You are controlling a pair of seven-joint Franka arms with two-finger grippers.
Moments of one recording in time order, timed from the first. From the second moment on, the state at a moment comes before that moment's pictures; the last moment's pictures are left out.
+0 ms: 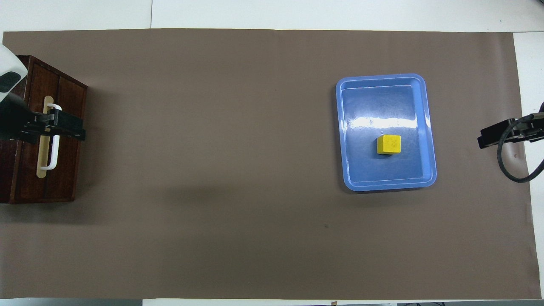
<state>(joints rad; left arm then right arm) -0.06 0.01 -0.04 -1.58 -0.02 1.53 -0.08 -0.08 0.00 0.05 -1.57 -0.02 1.47 -0.13</state>
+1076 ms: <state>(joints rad) -0.02 0.11 -0.04 -1.95 0.41 2.16 -0.05 -0.09 0.00 0.05 -1.58 -0.02 1.51 -0.05</state>
